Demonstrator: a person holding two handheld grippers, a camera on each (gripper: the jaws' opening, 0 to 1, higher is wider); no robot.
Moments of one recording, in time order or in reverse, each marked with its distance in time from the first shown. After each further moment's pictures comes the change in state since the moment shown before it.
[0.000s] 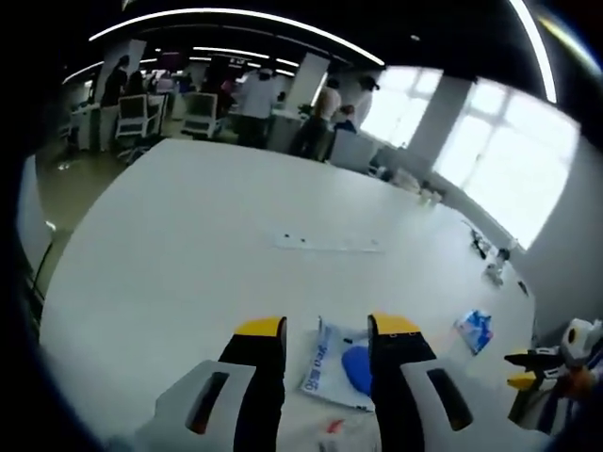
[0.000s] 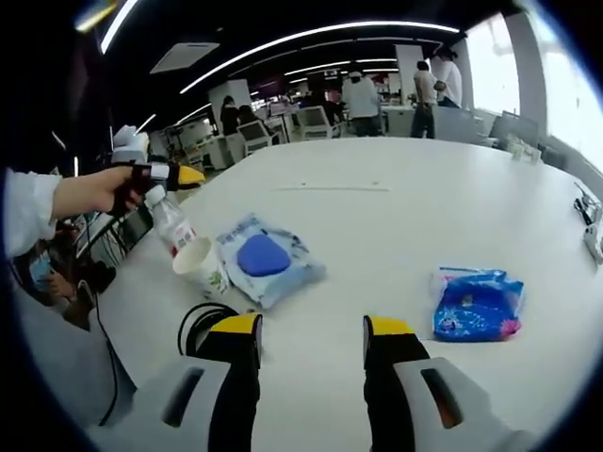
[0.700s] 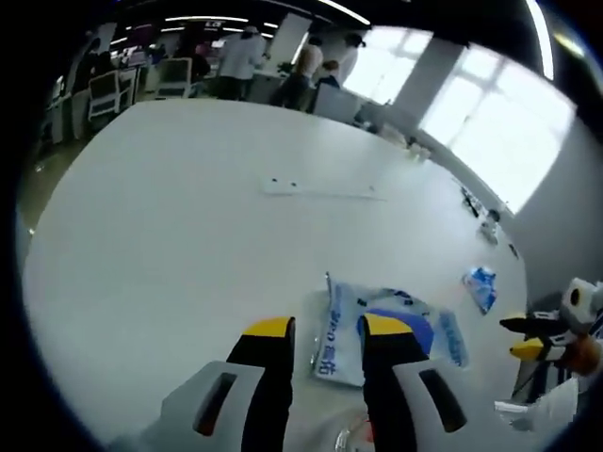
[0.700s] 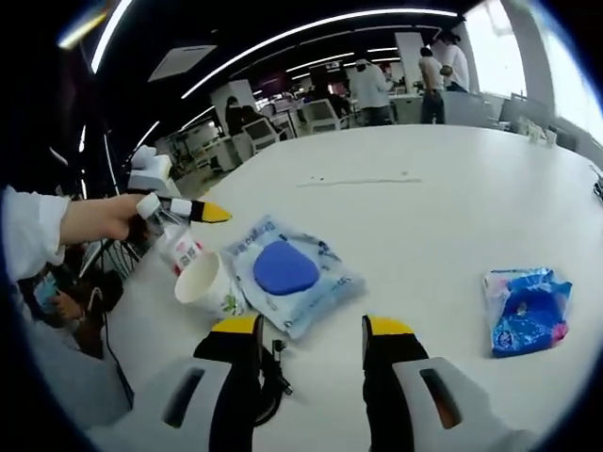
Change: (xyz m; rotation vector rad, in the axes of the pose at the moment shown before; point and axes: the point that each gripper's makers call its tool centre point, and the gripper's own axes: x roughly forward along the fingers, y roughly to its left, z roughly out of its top) left arm 0.061 0.035 -0.048 0.038 0.187 -0.076; right arm 0.058 0.032 0.008 0.065 0.028 0.069
